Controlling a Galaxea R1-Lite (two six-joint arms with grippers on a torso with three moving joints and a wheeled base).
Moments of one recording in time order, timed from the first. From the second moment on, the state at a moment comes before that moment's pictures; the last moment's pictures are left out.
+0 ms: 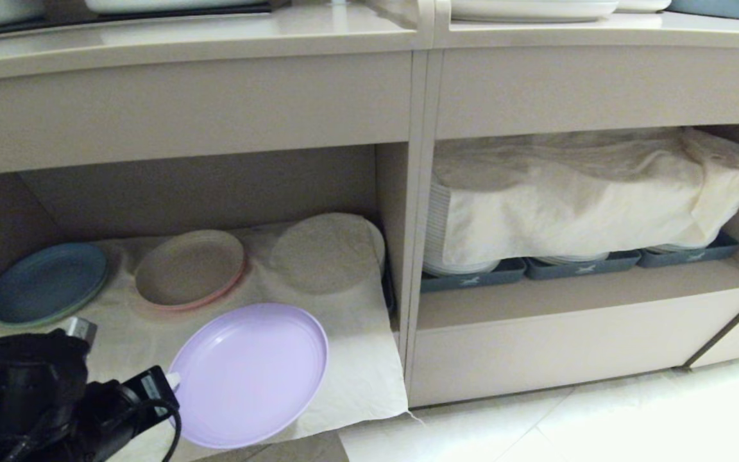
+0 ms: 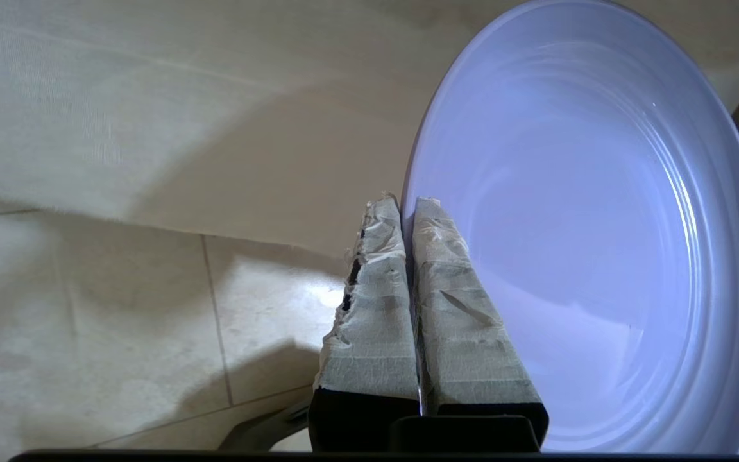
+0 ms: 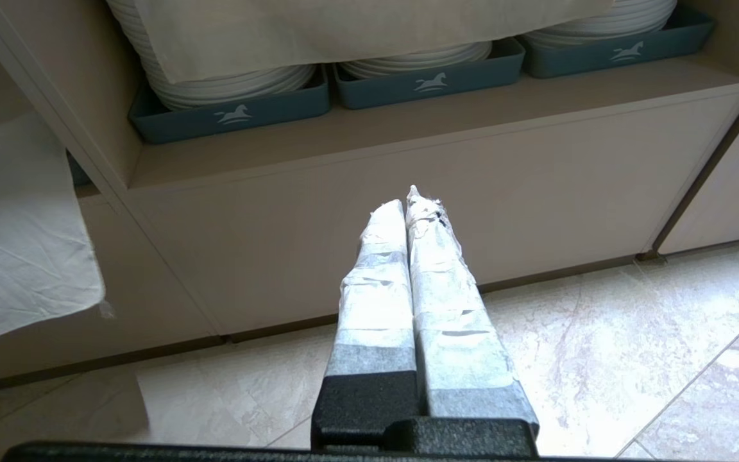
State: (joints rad) left arm -0.34 1.35 -0.20 -0.53 0.27 -0.71; right arm 0.00 0.00 0.00 -0.01 -0.05 0.08
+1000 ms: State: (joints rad) left arm -0.35 1.04 -0.18 -0.26 0.27 -0.66; right arm 0.00 0.00 0.00 -0.01 -0.05 0.08
